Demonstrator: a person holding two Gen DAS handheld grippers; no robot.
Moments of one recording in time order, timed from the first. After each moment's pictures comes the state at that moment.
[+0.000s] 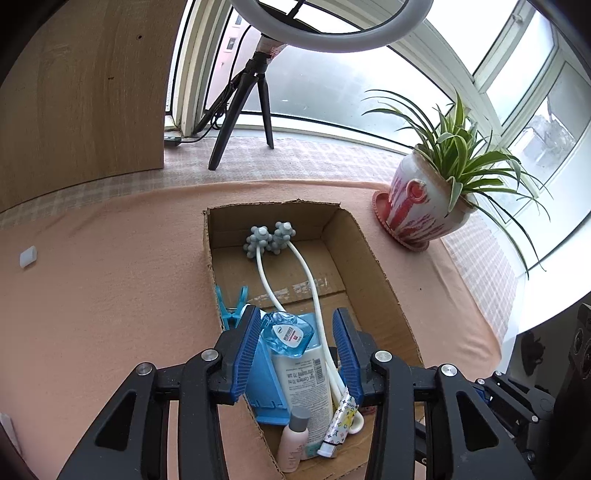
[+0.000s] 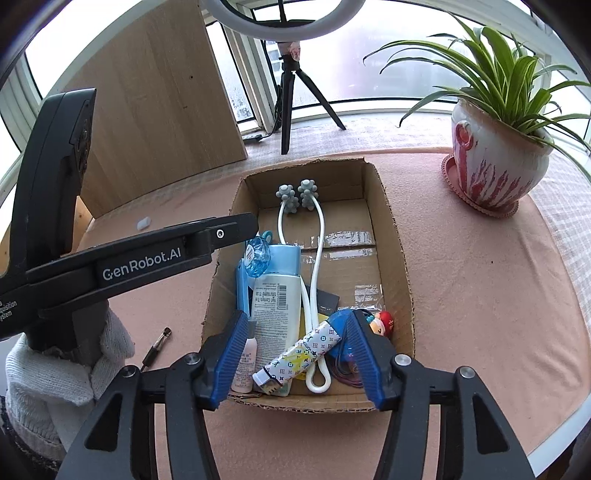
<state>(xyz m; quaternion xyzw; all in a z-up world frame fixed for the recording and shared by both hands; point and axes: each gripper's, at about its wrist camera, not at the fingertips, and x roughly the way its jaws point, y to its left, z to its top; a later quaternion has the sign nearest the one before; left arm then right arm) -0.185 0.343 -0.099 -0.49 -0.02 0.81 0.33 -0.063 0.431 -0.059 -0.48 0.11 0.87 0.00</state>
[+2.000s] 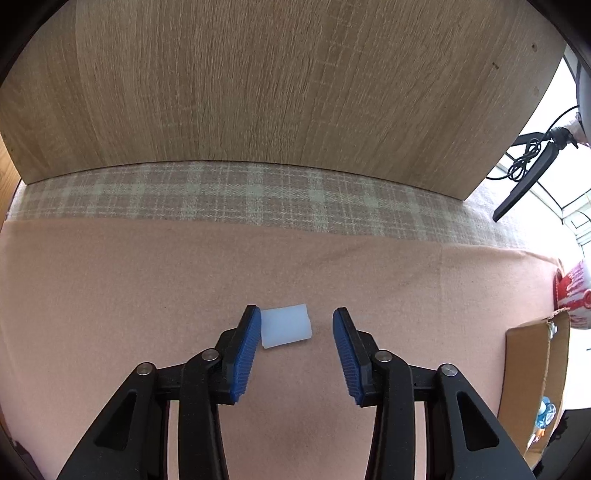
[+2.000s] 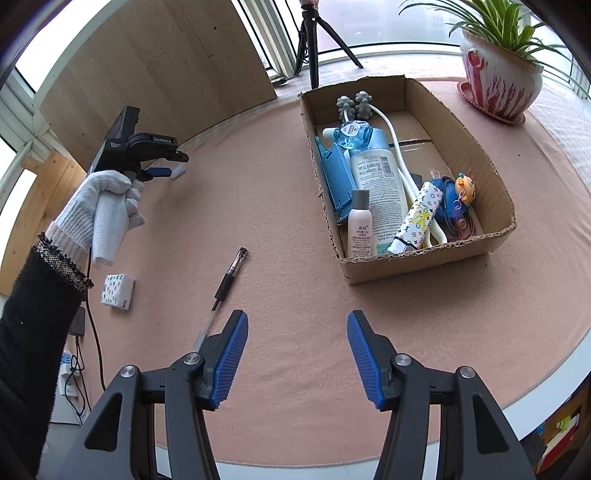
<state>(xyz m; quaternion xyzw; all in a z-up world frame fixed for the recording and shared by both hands) -0.415 0.117 -0.196 -0.58 -0.02 0.80 0.12 -0.007 0.317 -0.078 -0.53 0.18 0.82 0.02</state>
